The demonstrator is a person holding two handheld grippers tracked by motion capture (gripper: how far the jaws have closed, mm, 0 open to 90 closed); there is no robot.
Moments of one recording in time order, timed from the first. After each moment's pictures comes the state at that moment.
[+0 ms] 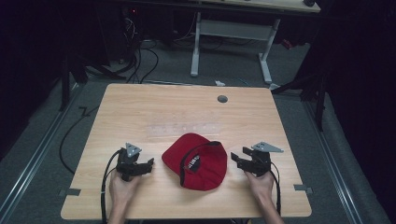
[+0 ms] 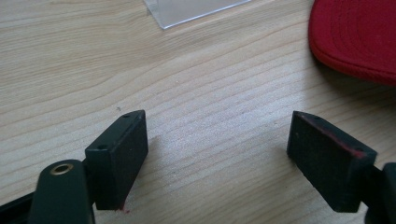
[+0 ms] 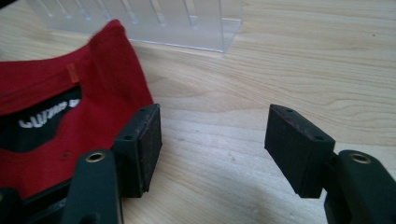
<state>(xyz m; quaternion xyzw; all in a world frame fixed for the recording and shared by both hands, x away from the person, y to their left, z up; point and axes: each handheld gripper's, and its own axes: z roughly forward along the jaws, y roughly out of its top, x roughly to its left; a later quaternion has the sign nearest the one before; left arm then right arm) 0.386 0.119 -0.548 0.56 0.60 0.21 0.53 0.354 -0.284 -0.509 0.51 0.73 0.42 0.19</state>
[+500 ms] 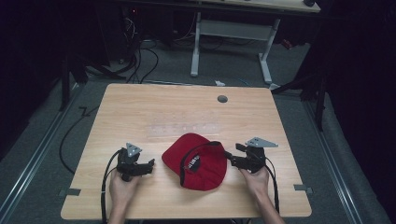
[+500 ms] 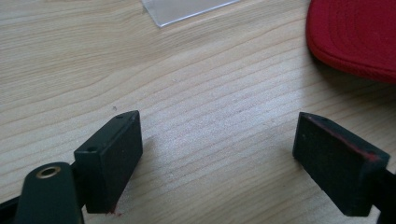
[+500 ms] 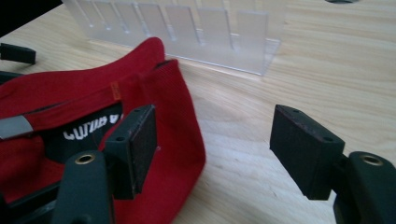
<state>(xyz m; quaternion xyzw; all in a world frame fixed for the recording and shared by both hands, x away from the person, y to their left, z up) 0.386 0.118 -0.548 0.57 0.60 0.21 0.52 0.363 -0.265 -0.493 0.47 0.75 0.44 0.16</state>
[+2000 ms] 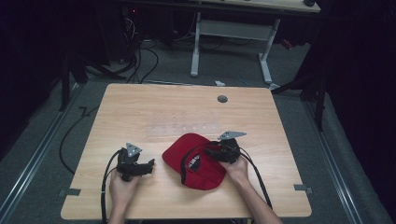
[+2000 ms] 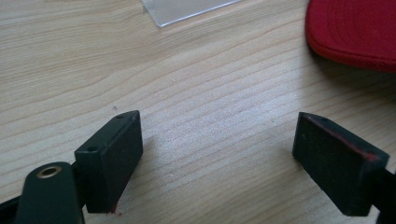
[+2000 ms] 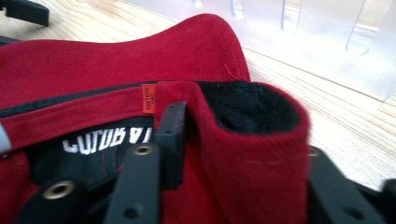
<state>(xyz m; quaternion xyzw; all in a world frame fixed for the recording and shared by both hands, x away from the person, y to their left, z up) 0.386 0.118 -0.548 0.57 0.60 0.21 0.52 0.413 -0.204 -0.519 0.40 0.81 0.41 0.10</state>
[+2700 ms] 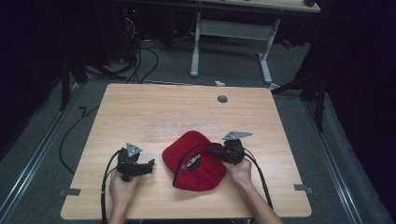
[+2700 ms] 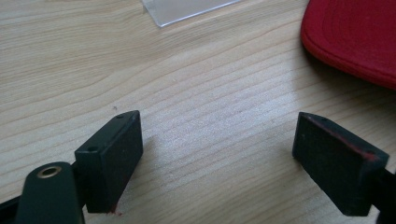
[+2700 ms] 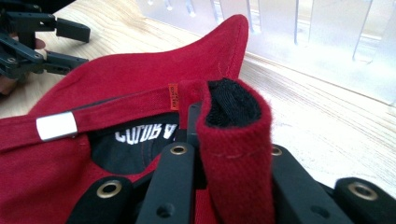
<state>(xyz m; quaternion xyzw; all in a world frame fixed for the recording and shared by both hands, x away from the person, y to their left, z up) 0.386 0.118 -0.548 0.57 0.60 0.21 0.52 0.401 -0.213 -0.504 0.39 0.80 0.44 0.07</state>
